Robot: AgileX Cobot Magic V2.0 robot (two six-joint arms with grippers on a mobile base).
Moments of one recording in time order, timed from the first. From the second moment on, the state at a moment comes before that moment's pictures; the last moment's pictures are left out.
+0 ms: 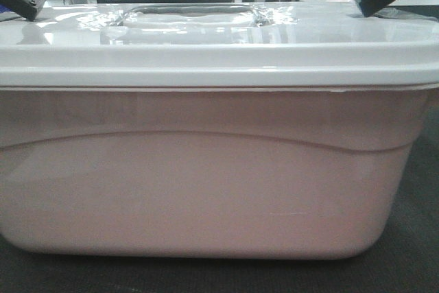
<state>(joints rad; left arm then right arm) 0.09 1.41 -0.95 -1.04 1.20 0.74 -0.10 1.38 -0.91 1.07 1.19 -0.54</state>
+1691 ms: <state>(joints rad) 0.13 1.40 -0.95 -1.03 1.18 0.71 -0.10 1.38 -0.91 1.08 1.19 -0.54</state>
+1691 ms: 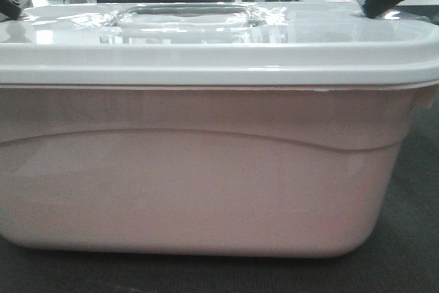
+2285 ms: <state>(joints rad) 0.13 1.22 -0.95 -0.99 1.17 0.73 -0.11 1.37 -0.90 1.19 1.15 -0.74</state>
